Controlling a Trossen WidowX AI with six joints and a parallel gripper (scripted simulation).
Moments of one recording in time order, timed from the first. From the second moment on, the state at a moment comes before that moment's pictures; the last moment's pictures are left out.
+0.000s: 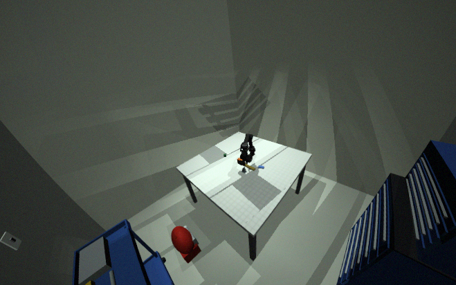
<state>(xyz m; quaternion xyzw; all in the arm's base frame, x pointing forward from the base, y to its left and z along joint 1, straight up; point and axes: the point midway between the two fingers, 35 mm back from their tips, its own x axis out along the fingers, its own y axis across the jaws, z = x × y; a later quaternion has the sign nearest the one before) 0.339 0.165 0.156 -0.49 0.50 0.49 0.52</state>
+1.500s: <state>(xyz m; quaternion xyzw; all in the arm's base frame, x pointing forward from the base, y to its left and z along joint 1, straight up) 0.341 0.164 0.126 -0.49 0.50 0.49 0.52</state>
